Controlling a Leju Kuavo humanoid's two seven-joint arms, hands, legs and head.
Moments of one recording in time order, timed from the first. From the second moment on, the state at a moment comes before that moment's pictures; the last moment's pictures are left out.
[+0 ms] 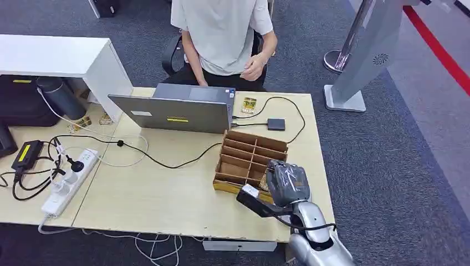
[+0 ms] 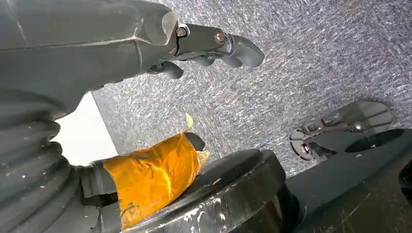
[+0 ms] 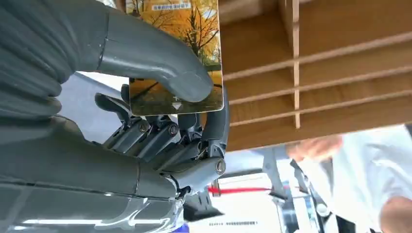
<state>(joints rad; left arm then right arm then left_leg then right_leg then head) -0.09 -0.19 0.84 -0.21 -1.26 -0.10 0.04 -0.25 -0.03 0.55 -1.25 1.07 -0.35 0.08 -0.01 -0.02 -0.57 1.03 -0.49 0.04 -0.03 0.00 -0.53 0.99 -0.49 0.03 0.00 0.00</state>
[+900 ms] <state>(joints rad) -0.10 -0.20 0.84 -0.21 -1.24 -0.13 0.05 -0.64 -0.08 0.52 -1.19 1.05 -0.39 0.15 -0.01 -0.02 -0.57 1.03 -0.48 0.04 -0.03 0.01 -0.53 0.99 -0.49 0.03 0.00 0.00</state>
